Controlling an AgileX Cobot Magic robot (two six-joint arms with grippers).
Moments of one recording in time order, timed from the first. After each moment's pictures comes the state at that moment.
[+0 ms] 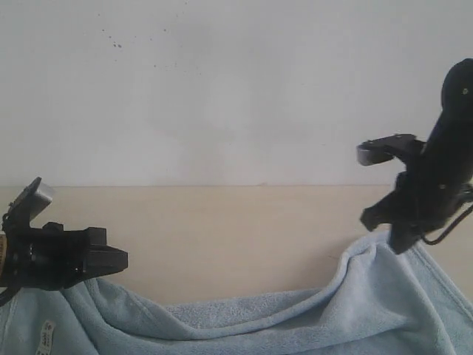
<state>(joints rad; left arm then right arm) -0.03 1.75 -0.74 1.38 -0.72 -1.62 0.16 1.85 -1.41 0.11 1.01 -0.33</state>
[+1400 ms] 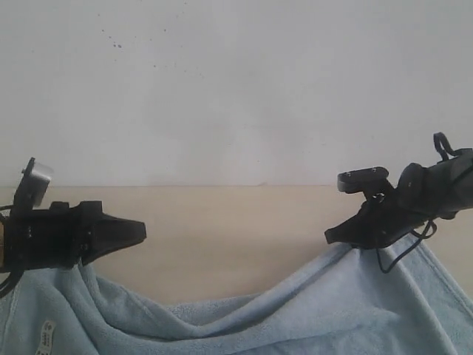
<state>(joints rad) -0.03 1.75 -0.74 1.28 -0.96 -1.55 0.14 2.23 -1.43 0.30 0.27 -0.41</state>
